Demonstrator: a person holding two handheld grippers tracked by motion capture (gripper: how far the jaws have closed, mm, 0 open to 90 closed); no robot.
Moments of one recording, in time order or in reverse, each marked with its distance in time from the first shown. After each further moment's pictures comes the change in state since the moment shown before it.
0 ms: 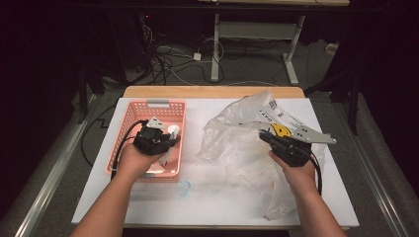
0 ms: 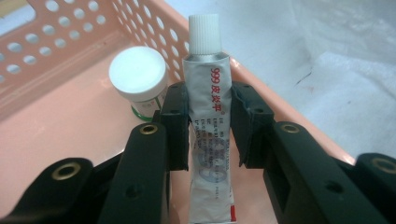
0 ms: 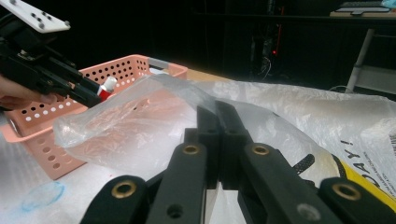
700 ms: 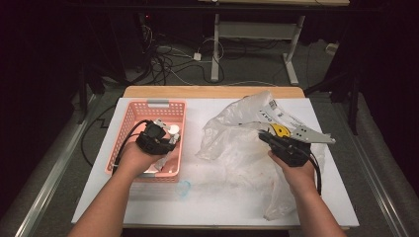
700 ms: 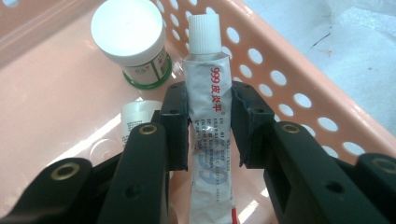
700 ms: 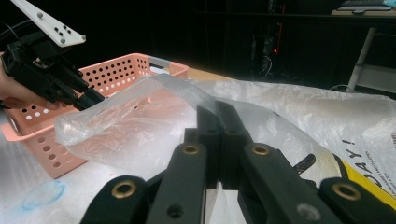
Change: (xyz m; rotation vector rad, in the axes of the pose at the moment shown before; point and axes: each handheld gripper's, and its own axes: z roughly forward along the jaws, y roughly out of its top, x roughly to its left) left arm 0.006 0.004 0.018 0.193 -0.018 0.008; right arm 0.001 0.000 0.001 0.007 0.001 -0.002
